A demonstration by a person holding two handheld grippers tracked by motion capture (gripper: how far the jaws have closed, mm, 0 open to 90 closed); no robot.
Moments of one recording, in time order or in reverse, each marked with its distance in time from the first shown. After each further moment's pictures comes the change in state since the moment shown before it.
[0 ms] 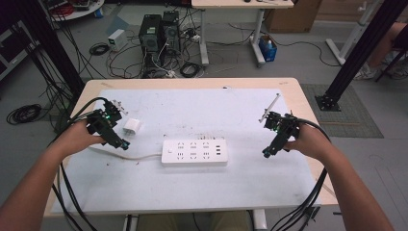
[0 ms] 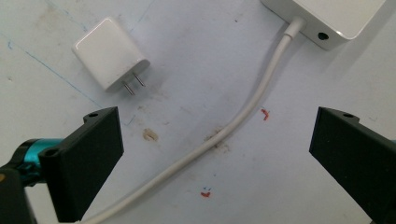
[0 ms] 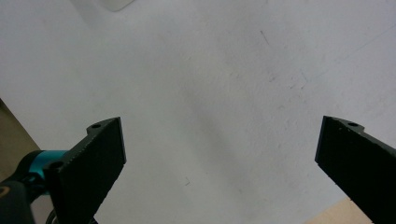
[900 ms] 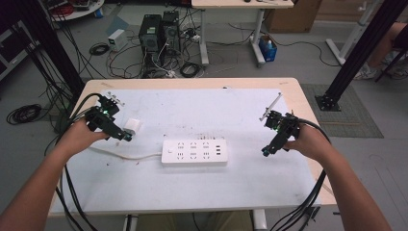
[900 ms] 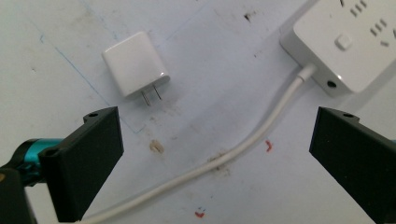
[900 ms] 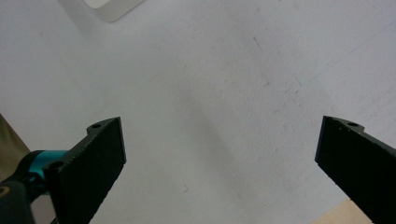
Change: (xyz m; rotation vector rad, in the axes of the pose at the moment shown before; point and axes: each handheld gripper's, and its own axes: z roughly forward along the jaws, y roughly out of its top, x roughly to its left) left arm 0.010 0.003 -0.002 -0.096 0.051 -0.218; right arm -0.001 -0.001 0.000 -0.029 -0.015 0.026
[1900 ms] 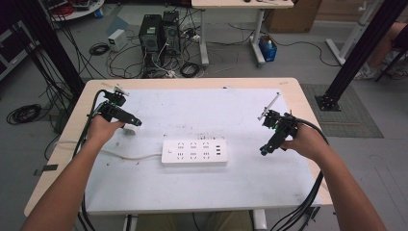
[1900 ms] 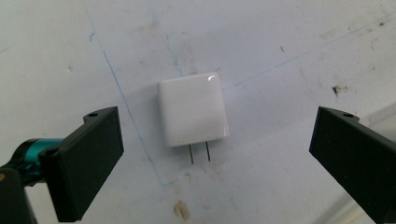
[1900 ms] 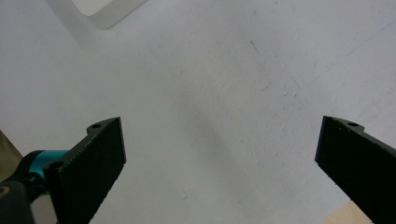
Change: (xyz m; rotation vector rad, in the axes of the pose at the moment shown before) left arm 0.032 0.025 0.060 -0.026 0.116 -0.250; right arm -0.001 0.004 0.003 -0.004 -0.004 0.018
